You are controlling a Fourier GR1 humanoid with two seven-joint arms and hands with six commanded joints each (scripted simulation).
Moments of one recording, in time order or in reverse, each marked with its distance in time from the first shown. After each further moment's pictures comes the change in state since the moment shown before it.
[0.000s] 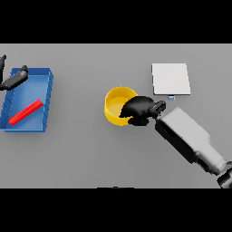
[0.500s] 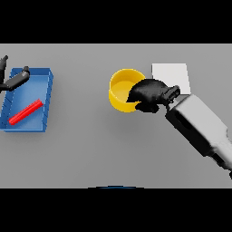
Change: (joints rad) left arm 0.000 0.001 -0.008 -0.006 -0.004 -0.008 0.001; right arm -0.055 -0.112 -0.090 -0.196 -0.079 0.109 0.096
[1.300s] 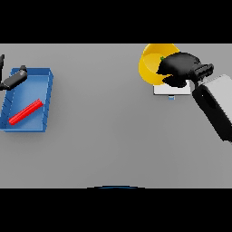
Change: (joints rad) left arm 0.009 0.034 0.003 -0.062 0.000 0.019 0.060; right arm -0.094 -0.143 -0.101 0.209 -0.019 -0.122 -0.018
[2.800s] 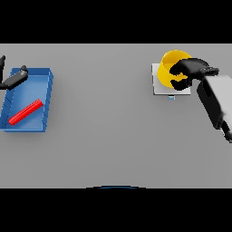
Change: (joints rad) left arm -0.018 -0.021 -0.009 0.050 -0.008 -0.023 0.005; right arm -0.142 0.103 0.013 0.654 0.003 -0.216 -0.128
